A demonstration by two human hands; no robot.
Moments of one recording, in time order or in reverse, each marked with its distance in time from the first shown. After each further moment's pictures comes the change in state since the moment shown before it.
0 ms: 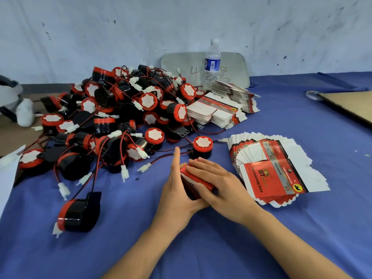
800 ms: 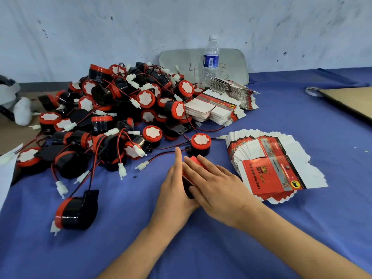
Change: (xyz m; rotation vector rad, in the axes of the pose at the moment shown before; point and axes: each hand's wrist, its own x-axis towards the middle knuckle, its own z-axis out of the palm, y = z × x) left_hand -0.001 -0.008 0.003 0.213 -0.021 0.051; right_hand 0.000 -0.019 -0.006 -0.552 -0.339 0.033
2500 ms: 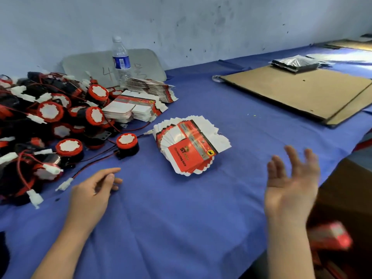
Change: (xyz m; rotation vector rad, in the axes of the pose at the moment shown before) left_hand 0.019 -0.020 -0.024 -0.209 -0.043 0.023; right_hand -0.168 0.040 -0.013 1.724 1.932 0.509
